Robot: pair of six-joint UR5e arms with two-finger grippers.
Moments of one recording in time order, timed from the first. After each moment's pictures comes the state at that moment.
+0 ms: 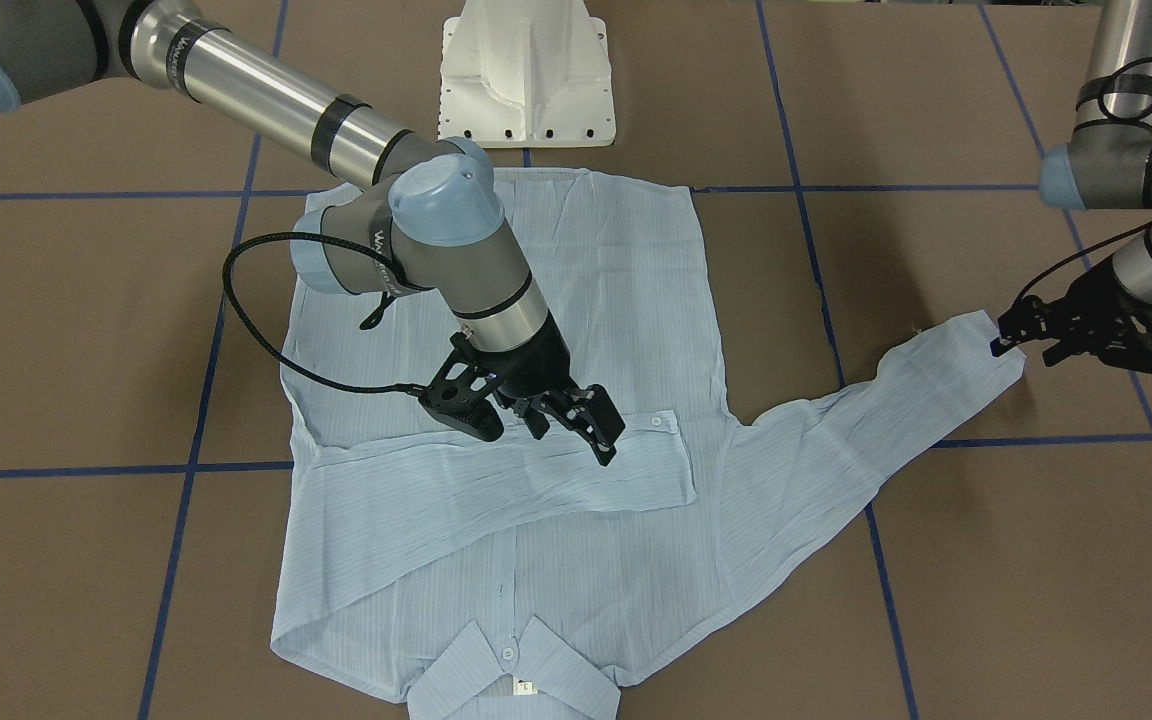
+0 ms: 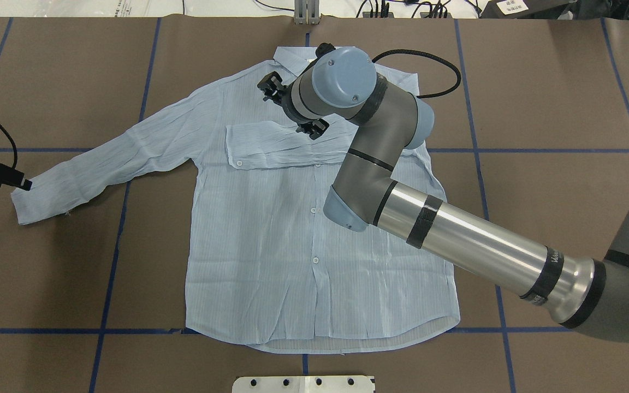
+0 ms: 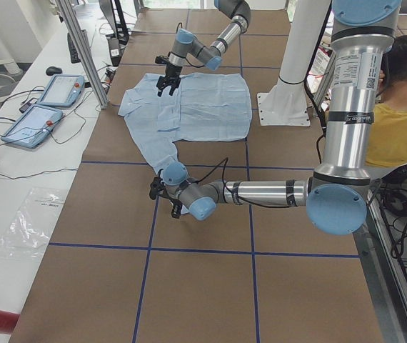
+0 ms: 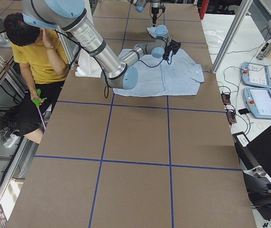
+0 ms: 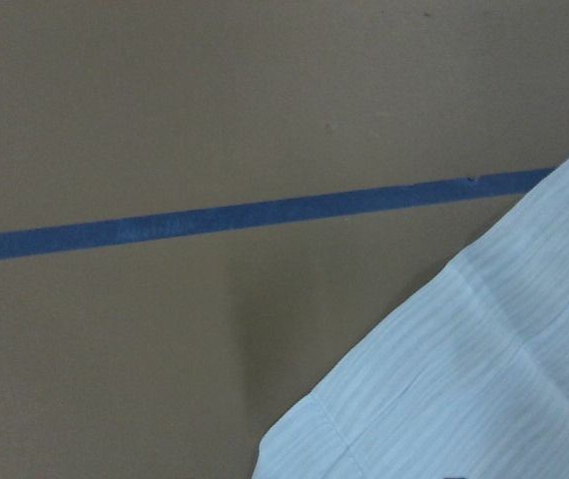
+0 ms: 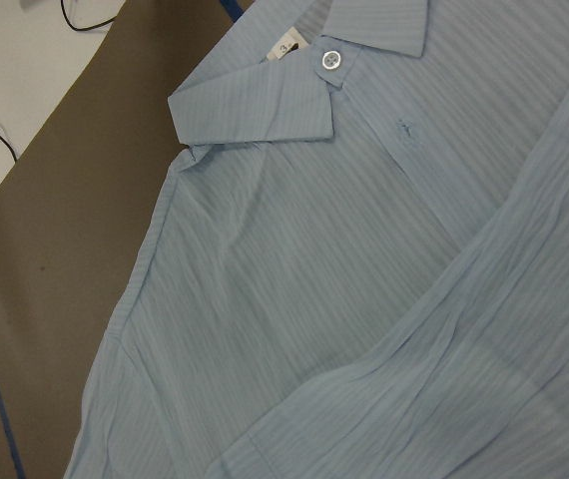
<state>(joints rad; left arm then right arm) -1.07 -1.62 -1.38 -2.35 -2.33 -0.64 0.64 -0.64 1.17 -0.92 1.76 1.89</state>
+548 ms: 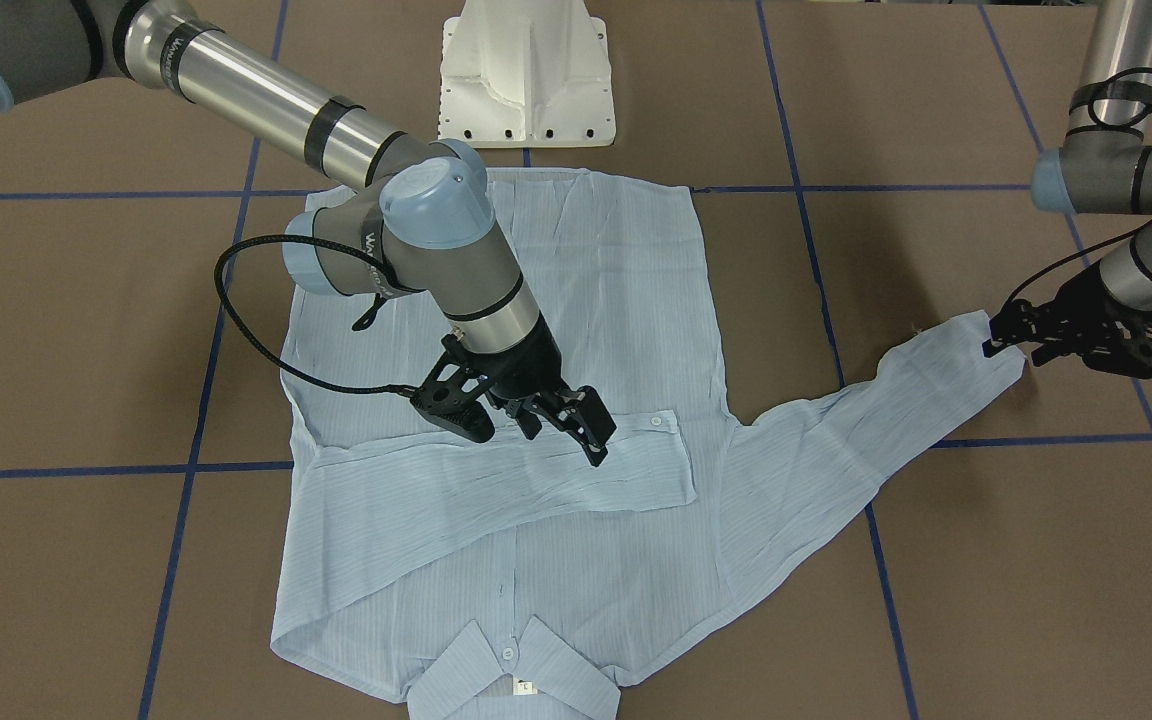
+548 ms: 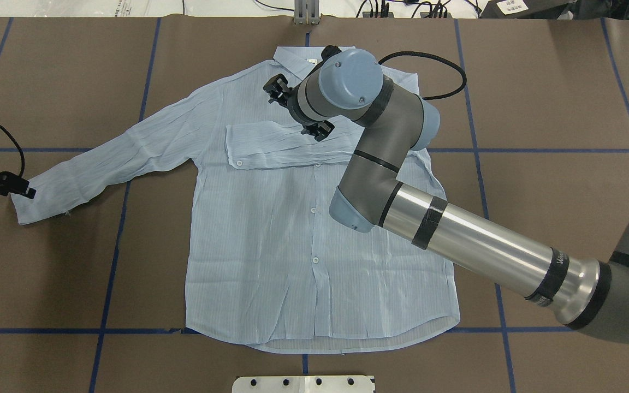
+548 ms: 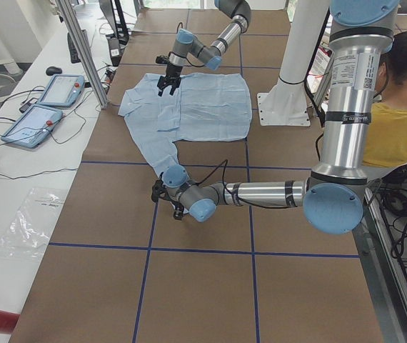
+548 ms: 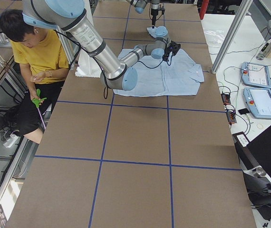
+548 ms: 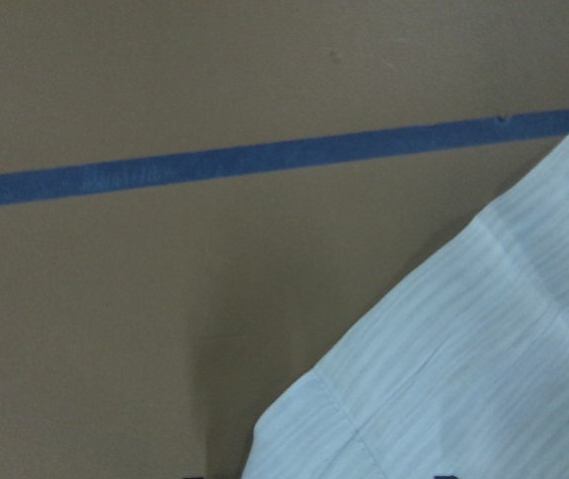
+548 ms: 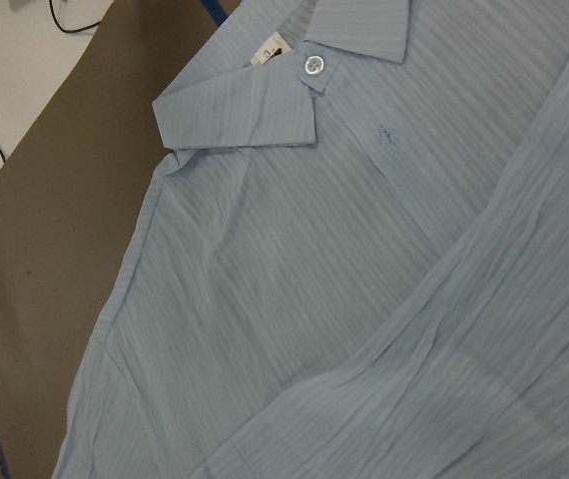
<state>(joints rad) -1.05 -1.63 -1.36 -2.35 -2.33 -0.64 0.64 -0.65 1.17 -0.92 1.77 1.89</state>
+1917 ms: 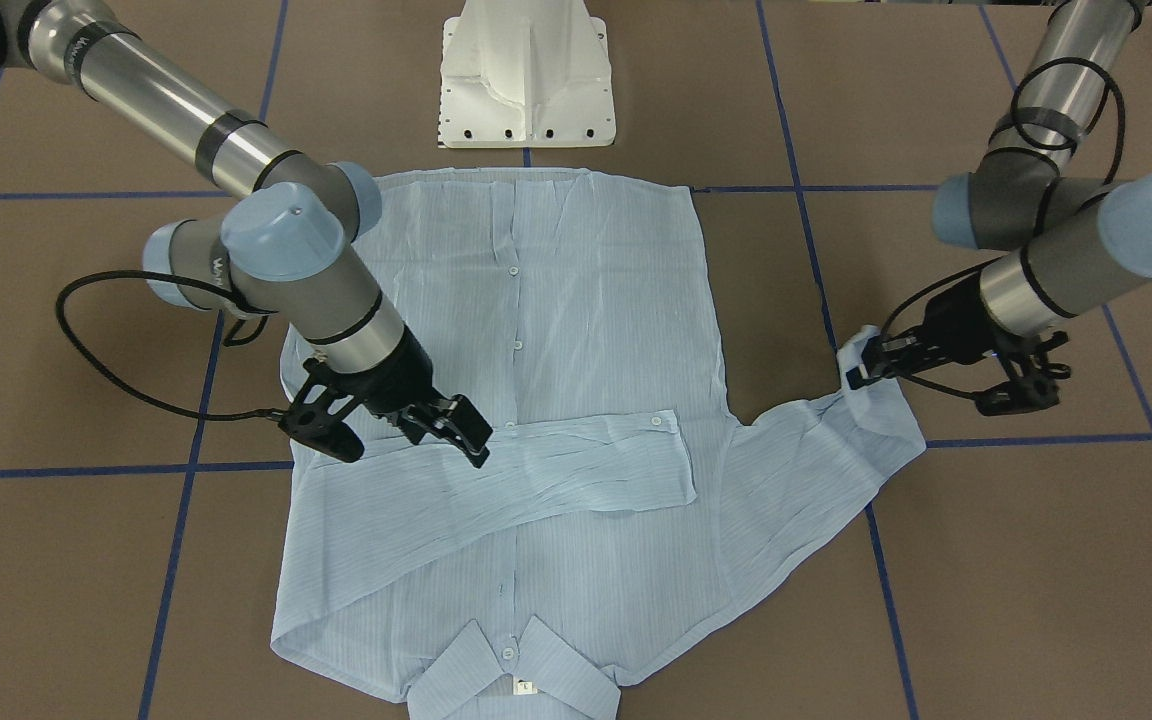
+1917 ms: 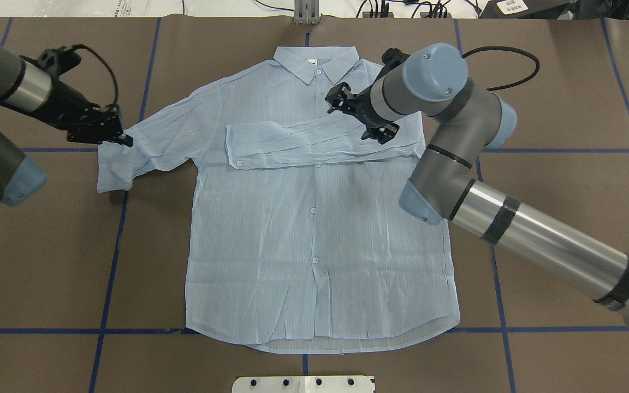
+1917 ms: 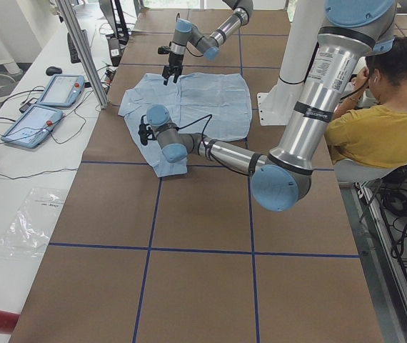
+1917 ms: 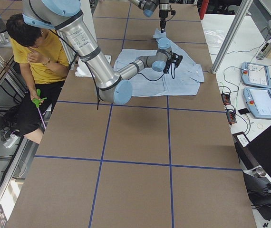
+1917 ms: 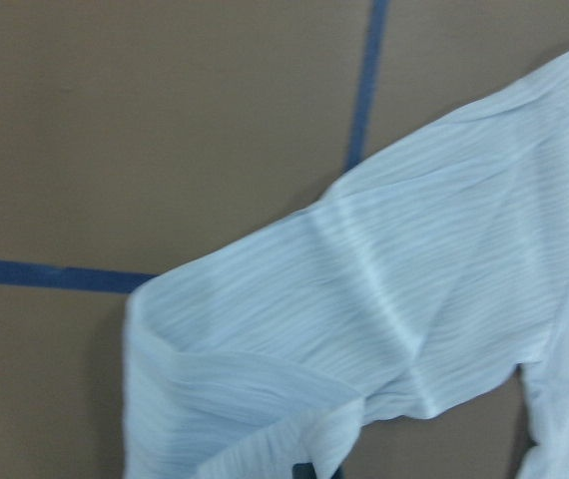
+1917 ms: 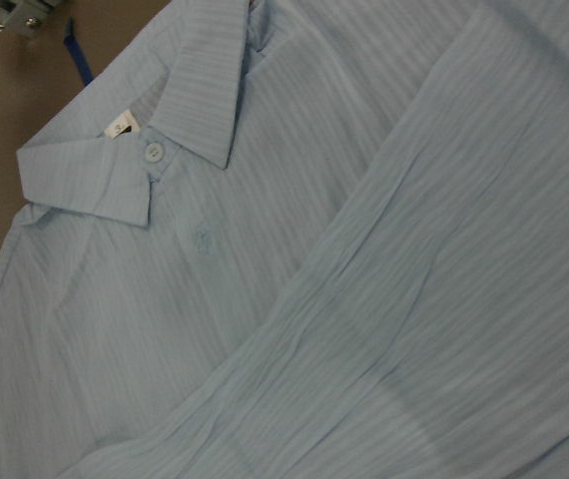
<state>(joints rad) -0.96 -1.99 -1.44 -2.33 -2.43 -1.35 0.75 -0.90 1.34 -0.91 1.96 1.70</state>
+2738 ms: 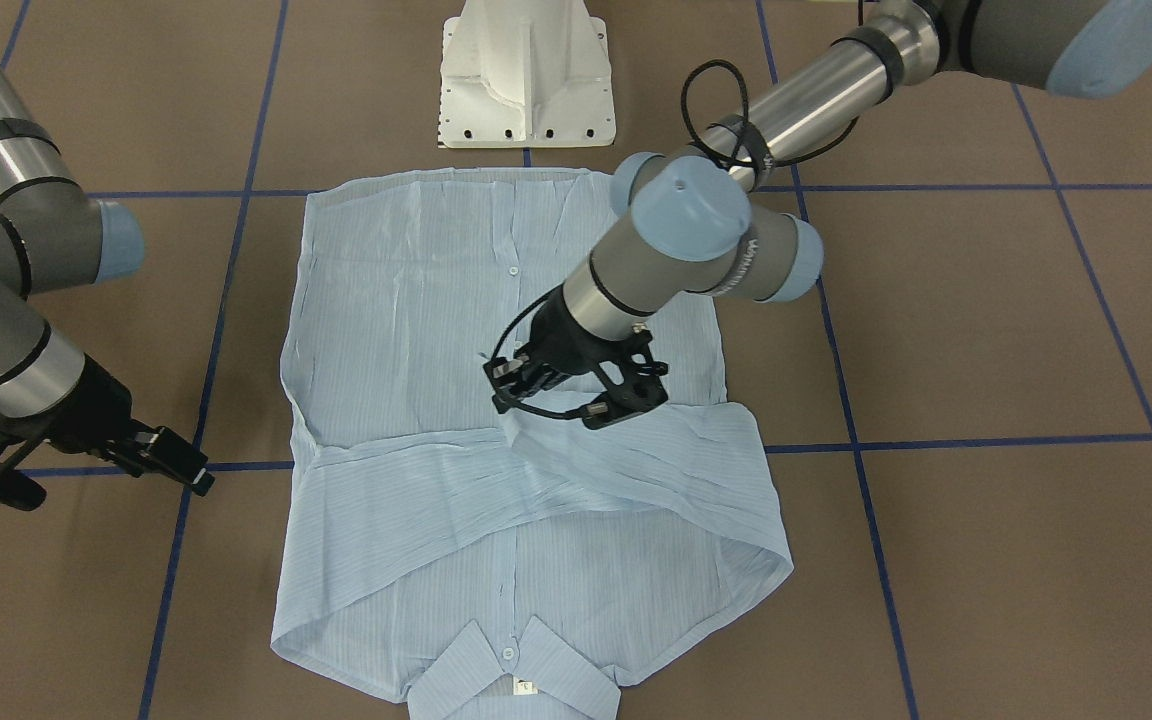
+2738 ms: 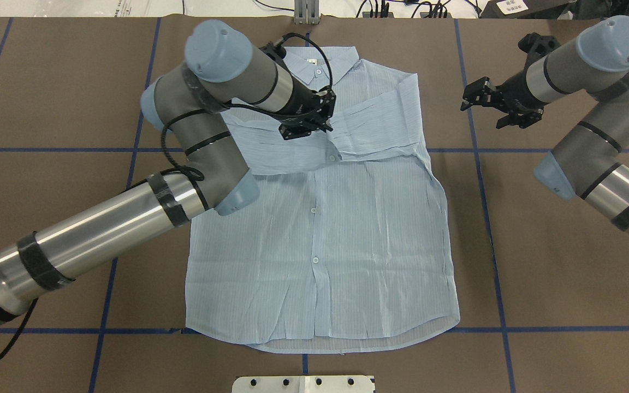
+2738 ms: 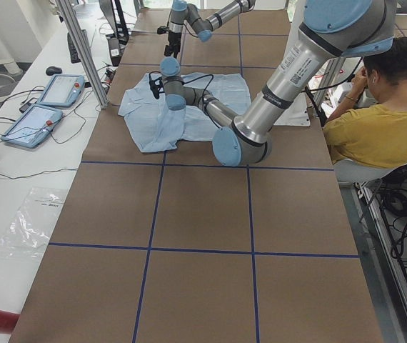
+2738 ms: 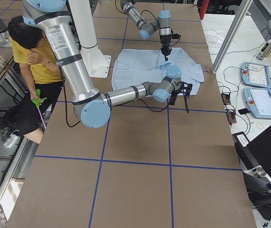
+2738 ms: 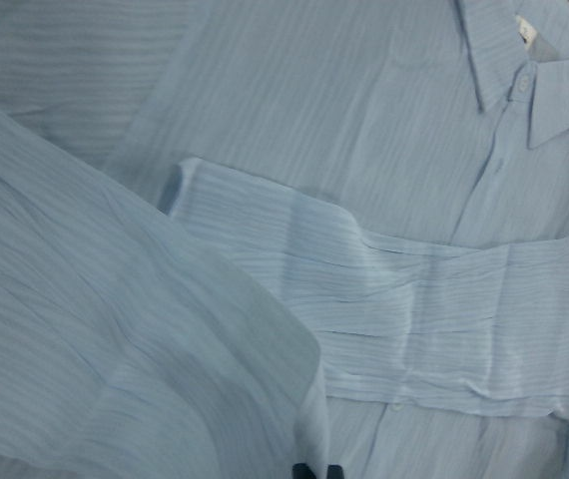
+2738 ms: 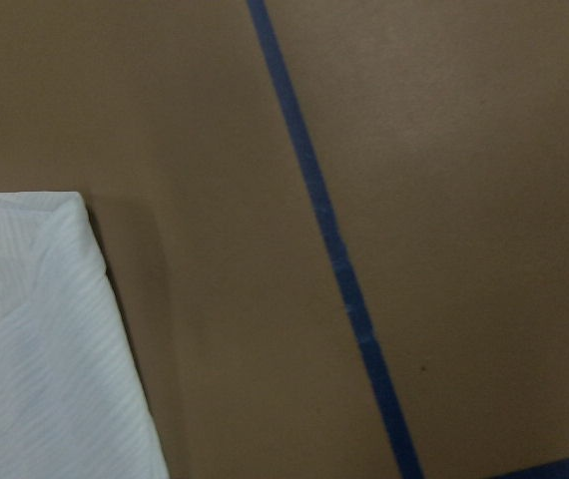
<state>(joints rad) -0.67 -2.55 -1.14 -2.34 -2.03 -1.82 0.99 -1.20 1.40 -0.91 2.15 1.31</state>
